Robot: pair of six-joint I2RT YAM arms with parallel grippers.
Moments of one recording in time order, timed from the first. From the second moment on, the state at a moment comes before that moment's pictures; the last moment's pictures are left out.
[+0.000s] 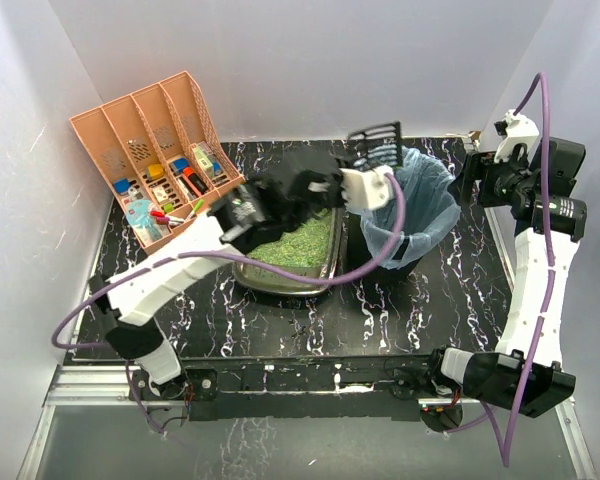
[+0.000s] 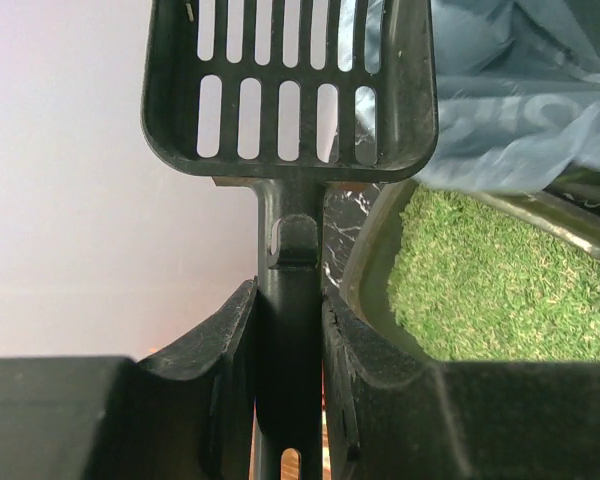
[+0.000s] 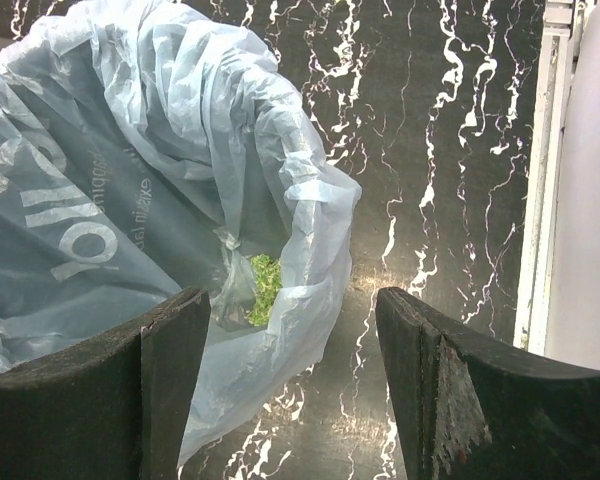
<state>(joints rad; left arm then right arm) -1.11 1.69 1.99 -0.72 -0.48 0.89 -0.35 1.18 1.46 -0.85 -0.52 -0.19</state>
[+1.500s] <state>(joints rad) -0.57 1.88 1.57 -0.87 0.10 0.00 -0.35 1.21 1.46 -0.84 -0.56 -0.19</state>
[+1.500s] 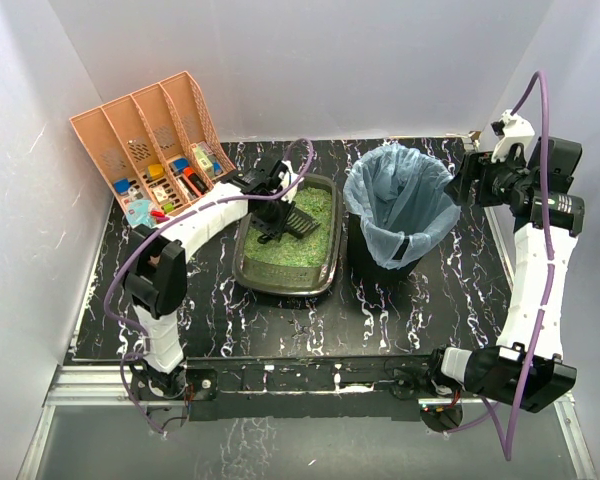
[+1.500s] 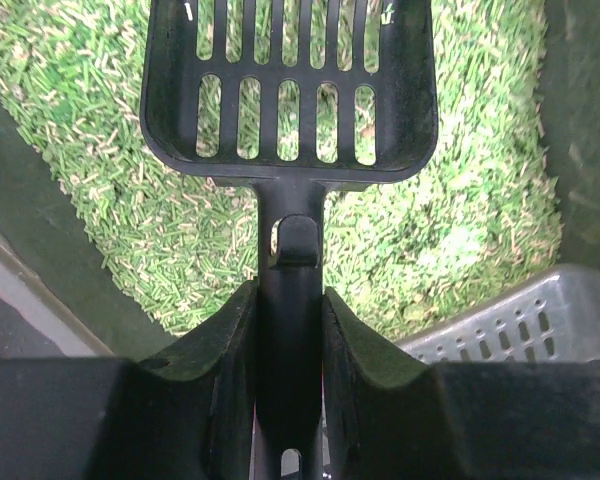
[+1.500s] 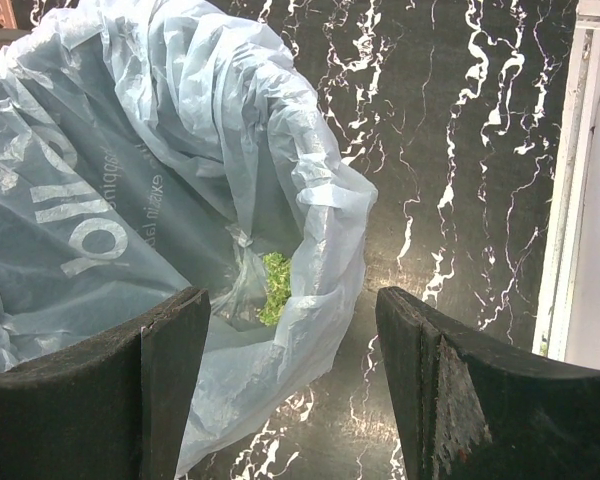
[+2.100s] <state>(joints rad) -0.57 1.95 1.62 -0.80 0.09 -0.25 -0.35 1.20 1.44 -0.84 -0.57 -0.19</state>
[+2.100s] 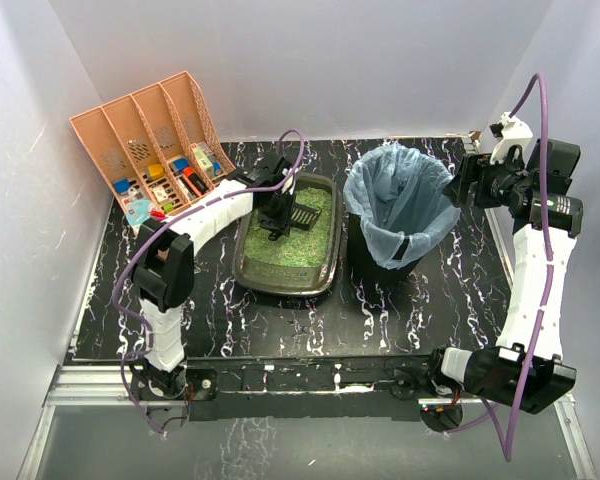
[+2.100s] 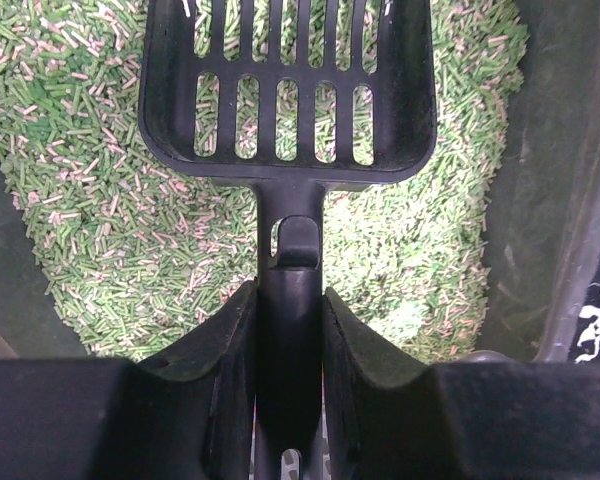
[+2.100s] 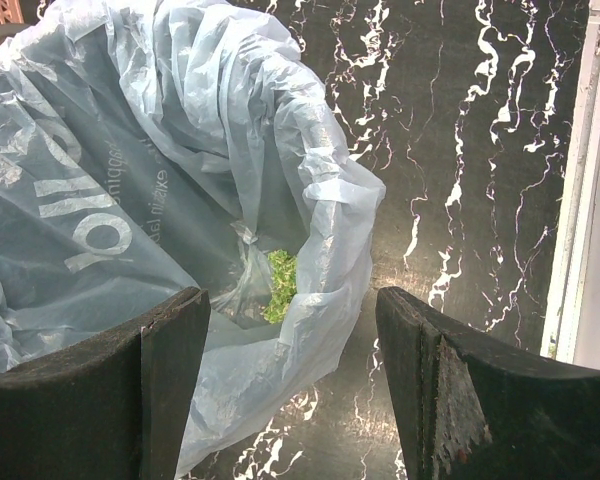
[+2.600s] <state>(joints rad) -0.58 2.06 1.76 -0.87 0.11 -0.27 -0.35 1.20 1.43 -0.84 -0.56 -0.19</state>
